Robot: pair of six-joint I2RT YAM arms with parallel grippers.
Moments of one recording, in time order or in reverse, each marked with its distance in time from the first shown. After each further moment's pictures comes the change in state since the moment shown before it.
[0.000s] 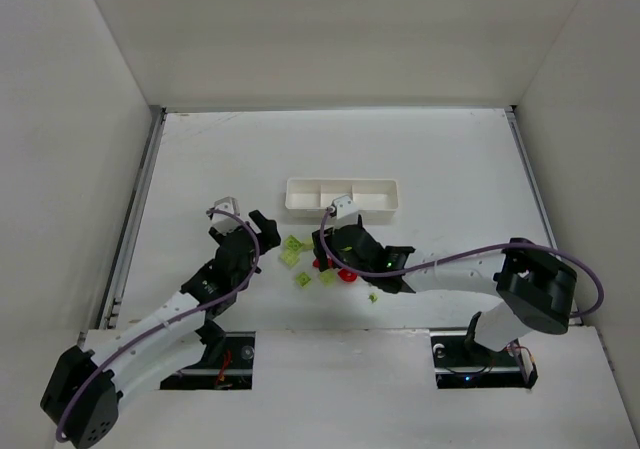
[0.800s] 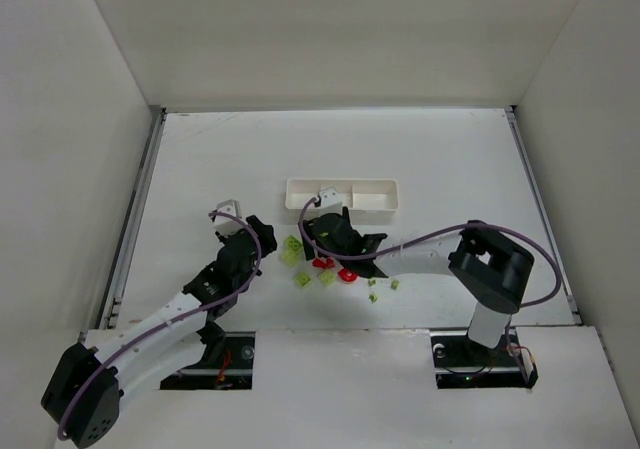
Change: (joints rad) left arm 0.004 0.009 -0.034 0.032 0.021 0.002; right arm -0.048 0.230 0.157 -0.001 0.006 0.014
